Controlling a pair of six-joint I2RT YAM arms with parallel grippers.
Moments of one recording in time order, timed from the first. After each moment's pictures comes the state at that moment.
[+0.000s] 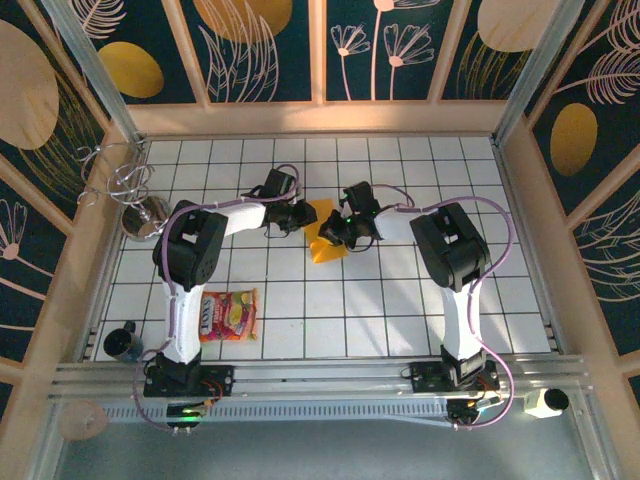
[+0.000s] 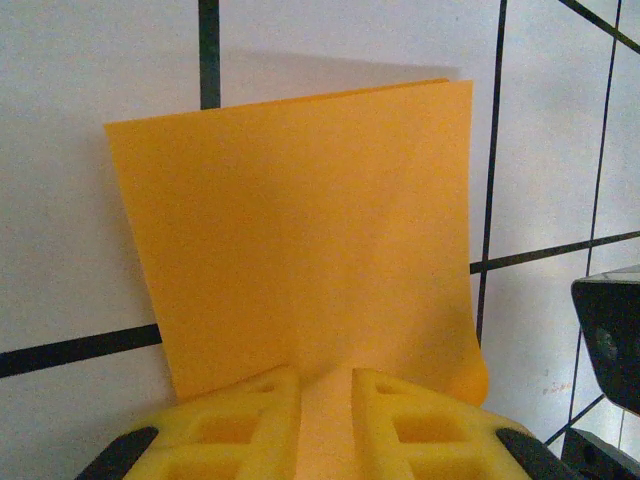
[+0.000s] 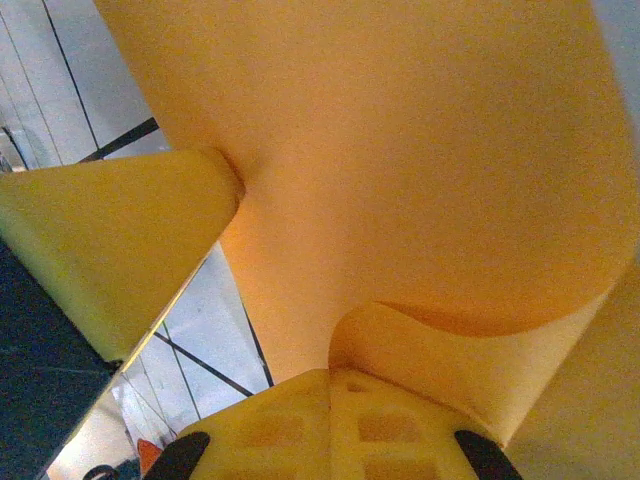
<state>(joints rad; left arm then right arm) -0.45 2.13 1.35 -0.15 0.41 -0.73 0.53 2.06 1.19 -0.05 -0.56 0.95</state>
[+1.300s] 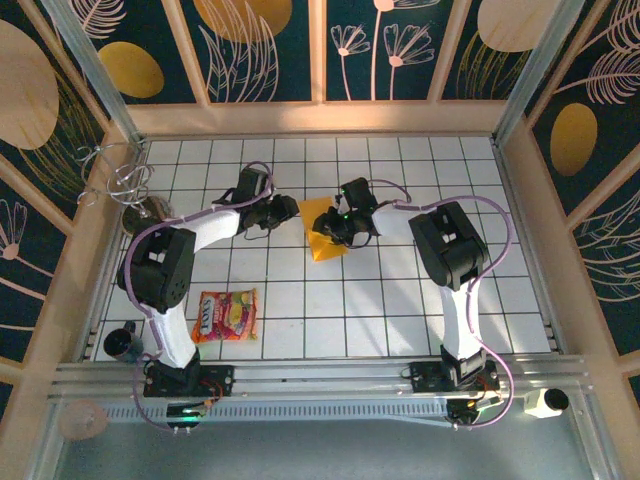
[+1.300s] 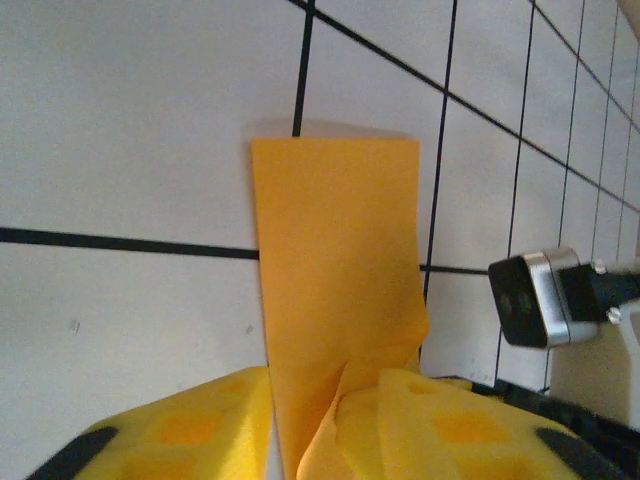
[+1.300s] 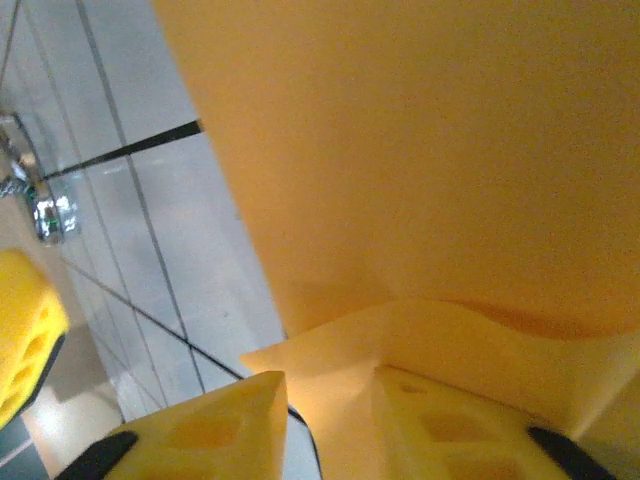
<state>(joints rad) -0.38 1.87 1.12 -0.07 0.37 -0.83 0.54 2.08 1.25 -0.09 -0.56 0.91</state>
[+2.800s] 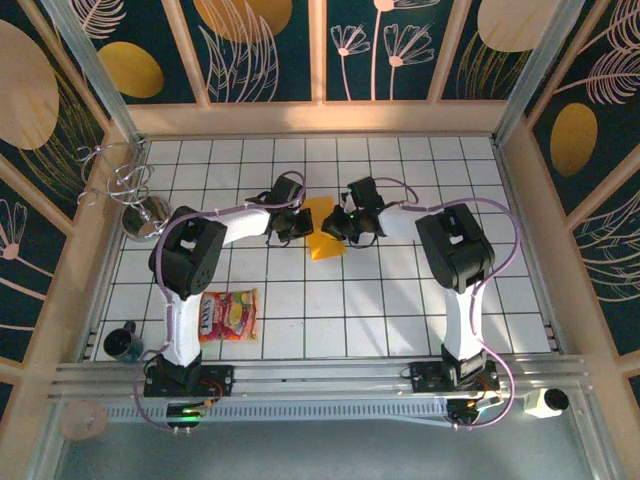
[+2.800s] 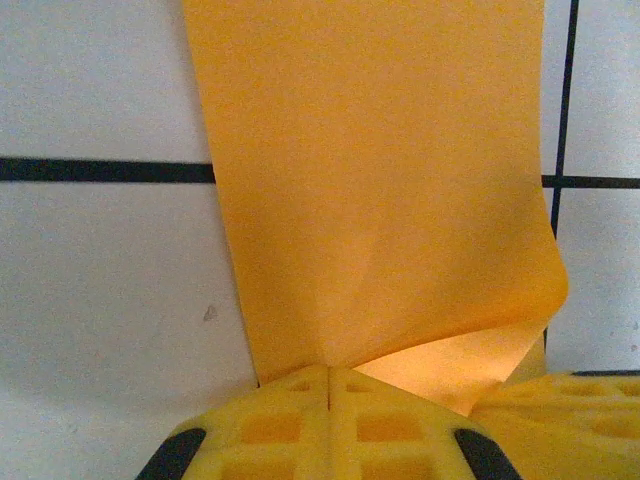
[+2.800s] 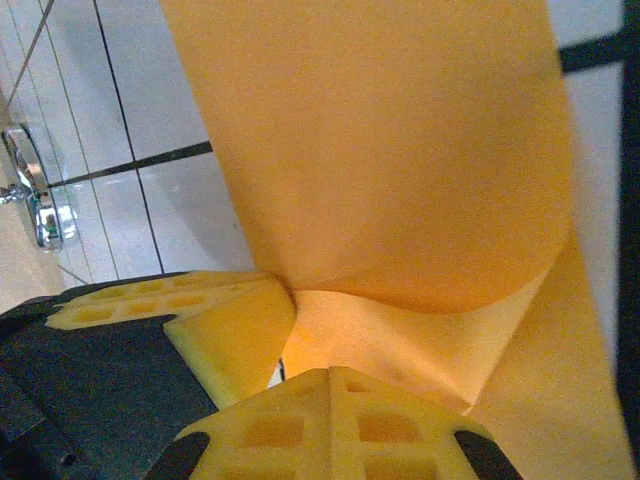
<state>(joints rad) -0.51 2.06 1.30 -0.26 0.24 -0.69 0.50 2.04 1.20 -0.06 -0.55 0.86</state>
